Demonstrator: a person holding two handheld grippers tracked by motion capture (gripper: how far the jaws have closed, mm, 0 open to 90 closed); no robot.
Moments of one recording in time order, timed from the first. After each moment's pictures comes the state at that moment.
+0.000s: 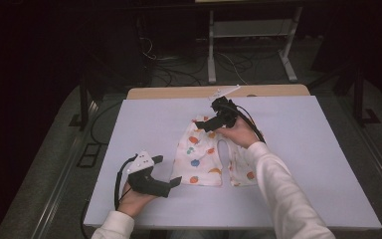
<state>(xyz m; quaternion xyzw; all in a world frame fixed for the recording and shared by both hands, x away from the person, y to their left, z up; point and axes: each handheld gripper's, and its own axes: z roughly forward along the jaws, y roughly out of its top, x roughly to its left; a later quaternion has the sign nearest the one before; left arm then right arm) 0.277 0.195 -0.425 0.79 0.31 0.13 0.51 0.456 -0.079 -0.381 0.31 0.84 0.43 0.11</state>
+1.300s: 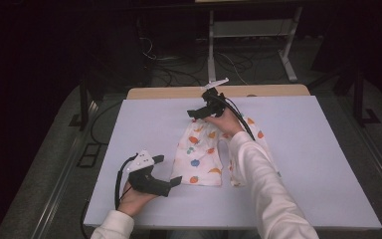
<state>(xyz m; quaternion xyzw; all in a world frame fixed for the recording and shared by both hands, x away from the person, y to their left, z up) 0.279 0.195 -0.426 0.79 0.31 0.12 0.52 0.515 -0.053 -0.404 0.35 0.82 0.44 0.12</state>
